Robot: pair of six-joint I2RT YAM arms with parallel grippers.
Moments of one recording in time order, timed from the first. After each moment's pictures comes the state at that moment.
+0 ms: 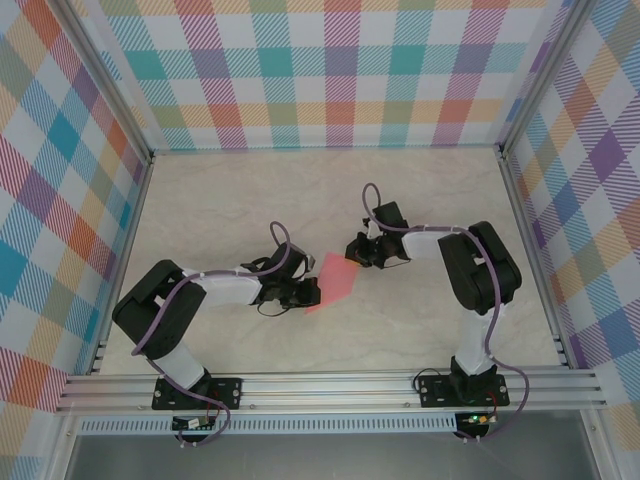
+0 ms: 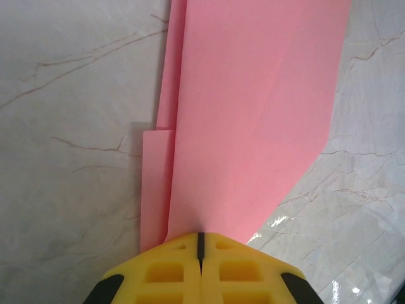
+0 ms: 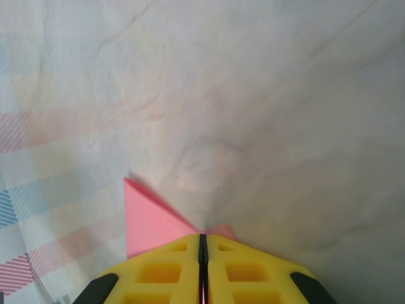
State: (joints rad) left arm -0.71 1.66 0.73 -0.10 0.34 -0.71; right arm 0.41 1.93 1.00 -0.08 -0.56 0.73
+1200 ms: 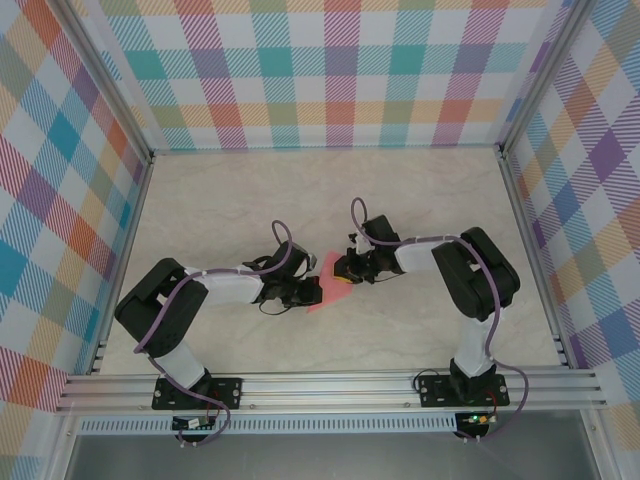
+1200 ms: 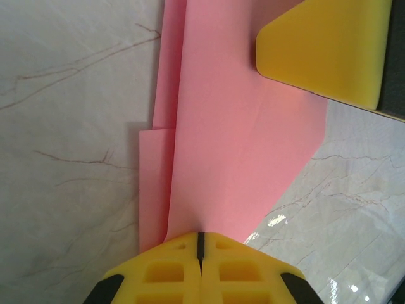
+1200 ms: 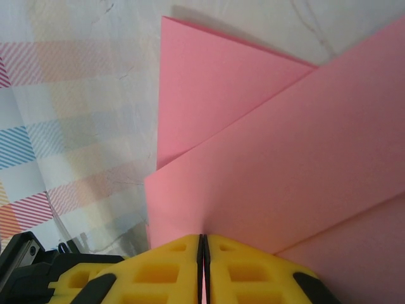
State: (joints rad) left arm -0.71 1.66 0.75 -0.11 0.35 -0.71; right arm 0.53 1.90 0.91 -0.01 -0.68 0.76
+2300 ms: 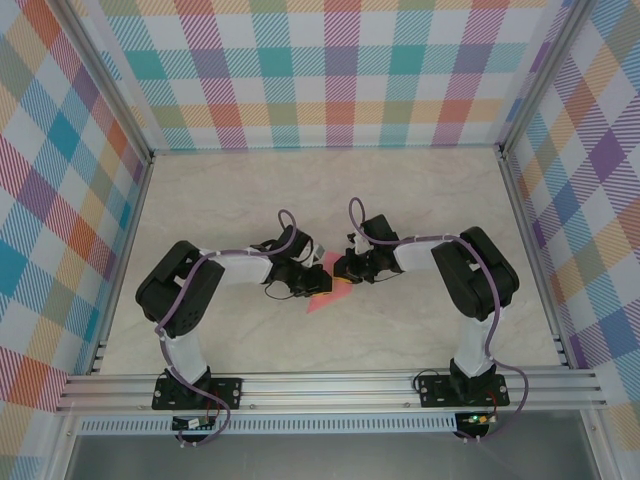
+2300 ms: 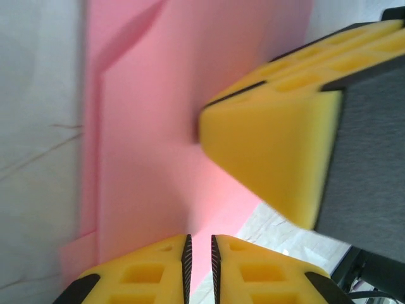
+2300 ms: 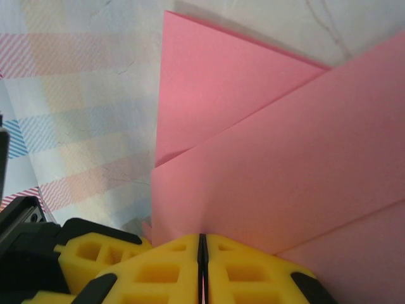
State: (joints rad) left arm -0.62 1.82 0.91 -0.16 0.57 -0.70; right arm 0.53 1.90 0.92 -0.05 -0.67 0.73
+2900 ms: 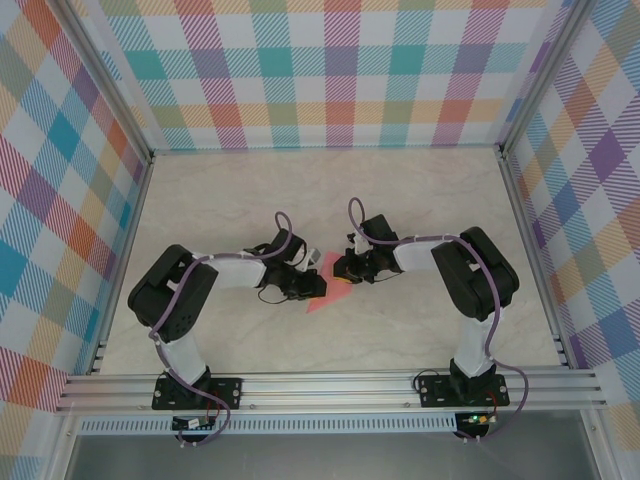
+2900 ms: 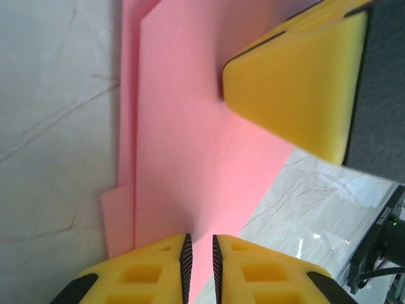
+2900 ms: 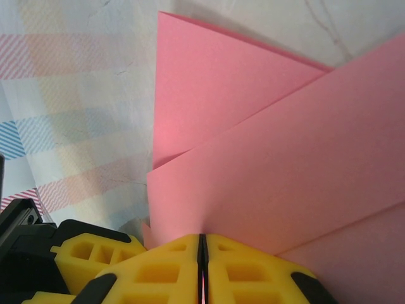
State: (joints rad) left arm -0.60 1.76 0.85 -0.17 0.57 -0.60; right arm 0.53 1.90 0.93 -0.05 -0.66 0.73
